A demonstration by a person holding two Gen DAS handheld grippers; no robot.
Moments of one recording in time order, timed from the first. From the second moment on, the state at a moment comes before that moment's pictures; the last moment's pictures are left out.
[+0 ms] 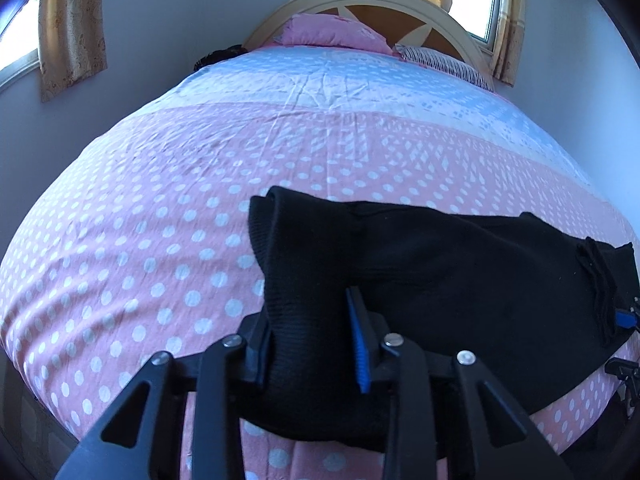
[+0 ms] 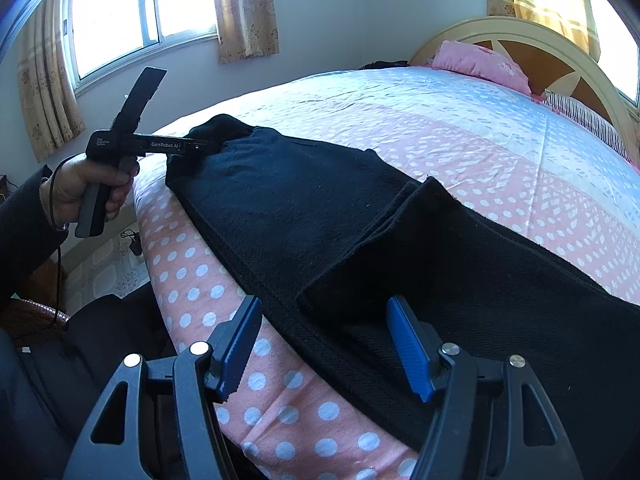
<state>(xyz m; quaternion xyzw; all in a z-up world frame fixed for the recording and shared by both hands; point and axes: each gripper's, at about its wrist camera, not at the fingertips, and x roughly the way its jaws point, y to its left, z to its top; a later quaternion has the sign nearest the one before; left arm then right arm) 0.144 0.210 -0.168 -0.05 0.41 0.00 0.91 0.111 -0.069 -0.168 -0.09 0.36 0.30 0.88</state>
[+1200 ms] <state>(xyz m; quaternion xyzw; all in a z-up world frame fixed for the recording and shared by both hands) 0.148 -0.009 -0.016 -0.14 0.36 -0.33 0.86 0.089 -0.252 -0.096 0.06 0.28 0.08 0.95</state>
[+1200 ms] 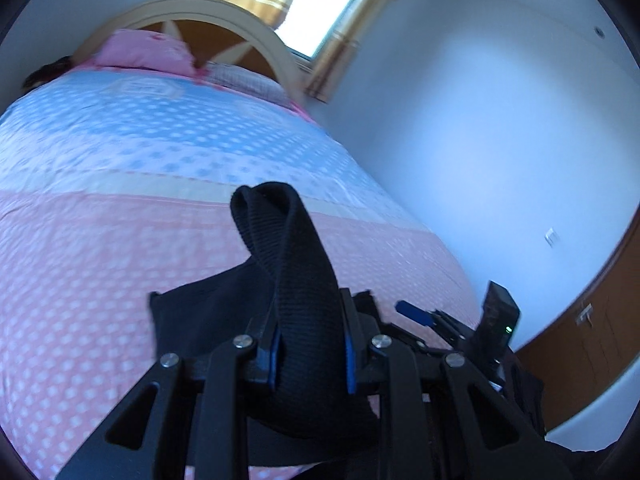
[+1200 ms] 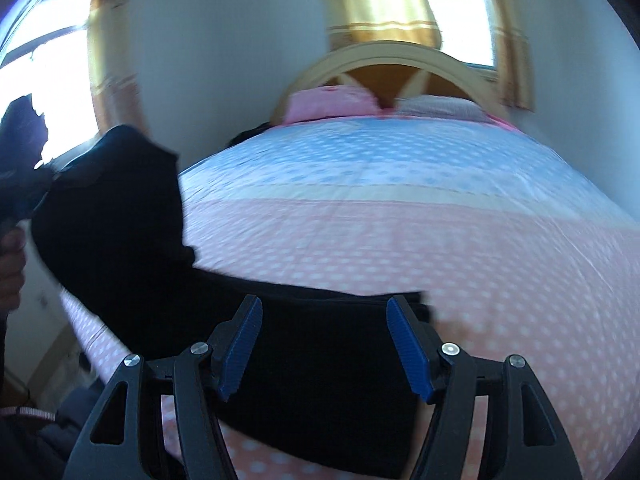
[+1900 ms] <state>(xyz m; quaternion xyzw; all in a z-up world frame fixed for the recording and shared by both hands) 0.152 -0.179 -0.101 -0.04 0.47 -0.37 0.80 0.101 -0.357 -0.133 0.23 0.31 -0.03 0.92</state>
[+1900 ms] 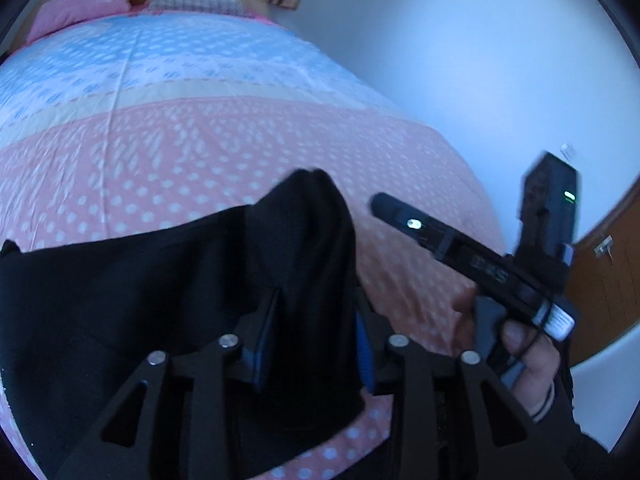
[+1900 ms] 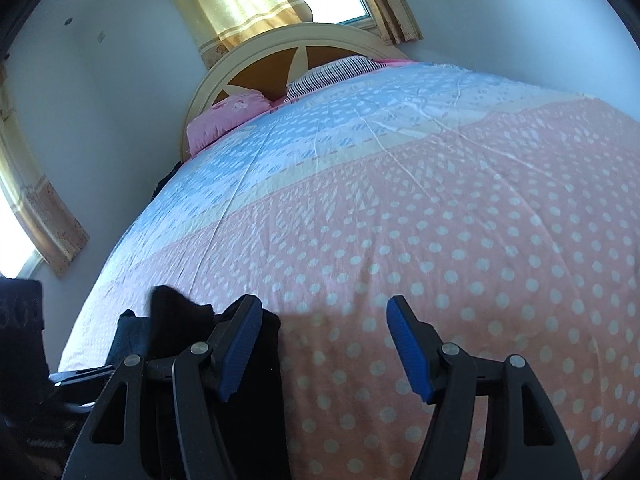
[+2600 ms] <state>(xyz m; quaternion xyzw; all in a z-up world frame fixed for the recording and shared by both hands) 0.152 -0.043 -0.124 -0.05 0.40 -0.21 0.89 0.074 -0.284 -0.108 0.15 0.36 0.17 0.91</state>
